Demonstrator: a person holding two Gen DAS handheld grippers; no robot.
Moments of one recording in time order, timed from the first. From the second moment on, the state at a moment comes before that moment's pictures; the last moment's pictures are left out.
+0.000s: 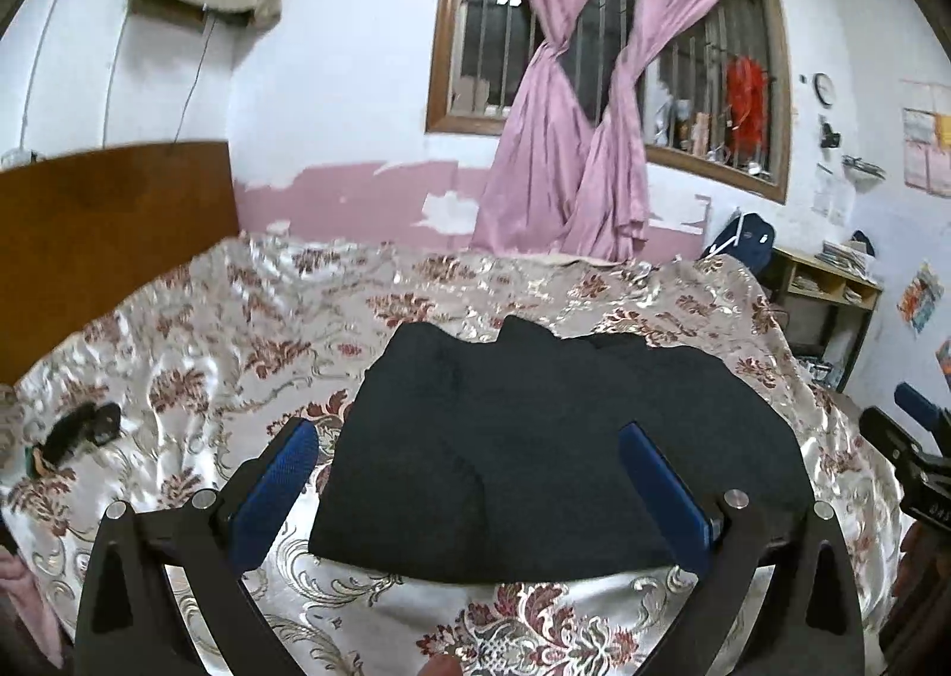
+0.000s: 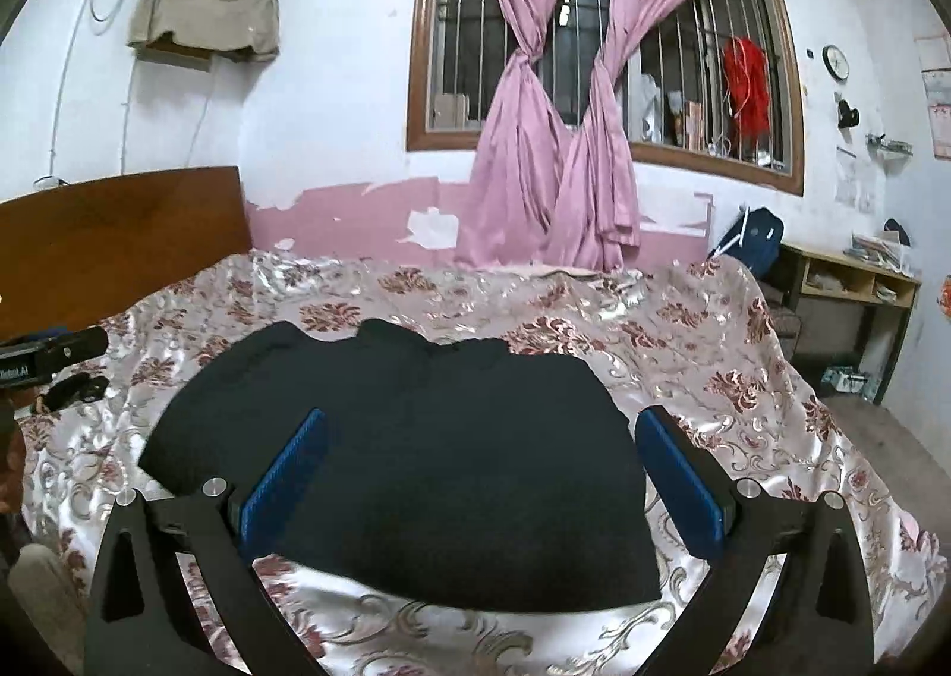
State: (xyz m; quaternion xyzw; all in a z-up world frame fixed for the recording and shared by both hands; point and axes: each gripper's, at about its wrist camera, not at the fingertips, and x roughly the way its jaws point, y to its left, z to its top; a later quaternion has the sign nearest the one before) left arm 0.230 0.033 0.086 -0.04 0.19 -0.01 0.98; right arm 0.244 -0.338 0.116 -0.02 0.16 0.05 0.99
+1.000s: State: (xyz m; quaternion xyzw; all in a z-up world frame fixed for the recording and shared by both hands) left arm 0.128 0.017 0.020 0.01 0.17 0.02 0.99; right arm 0.142 -0.299 0.072 -0.02 0.12 0.04 0.99
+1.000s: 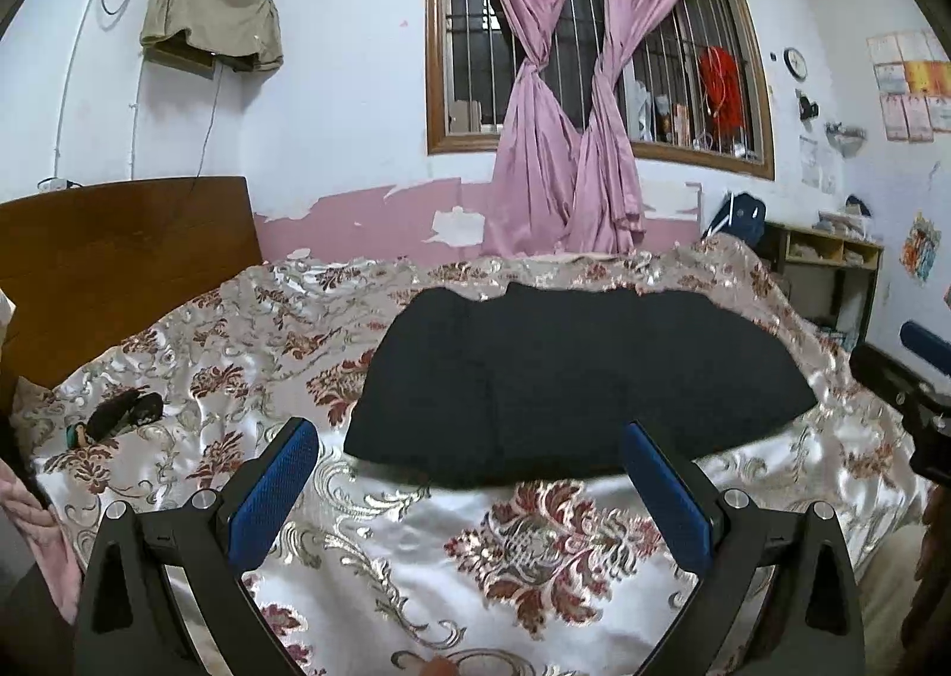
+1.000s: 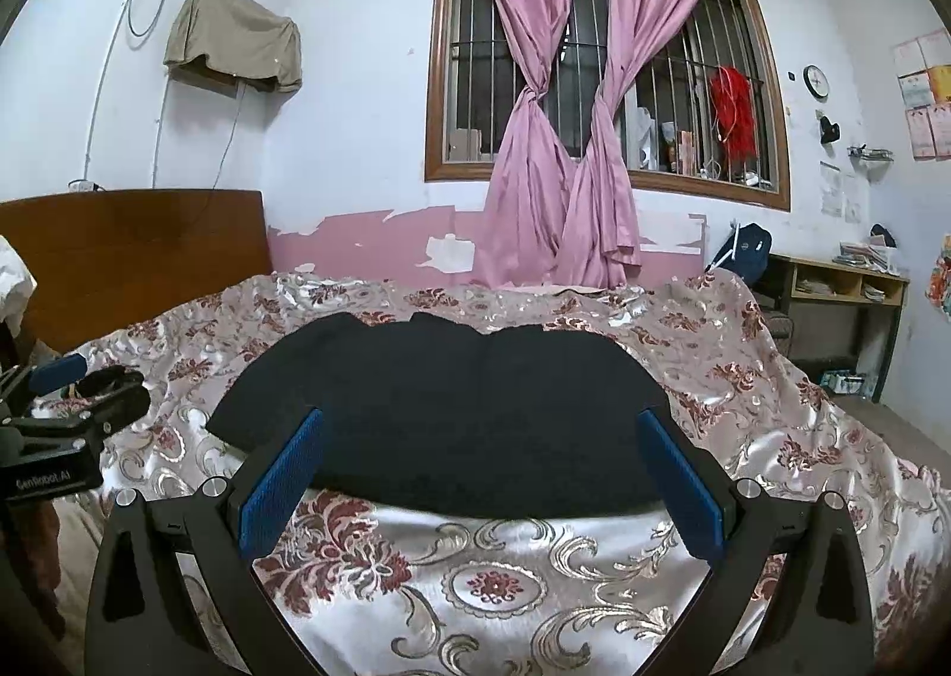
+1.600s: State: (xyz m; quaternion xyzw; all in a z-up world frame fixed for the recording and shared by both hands) left arm 0.139 0.014 -0.007 0.01 0.21 0.02 0.98; right arm 0.145 -0.296 0.033 -0.02 0.16 0.05 0.99
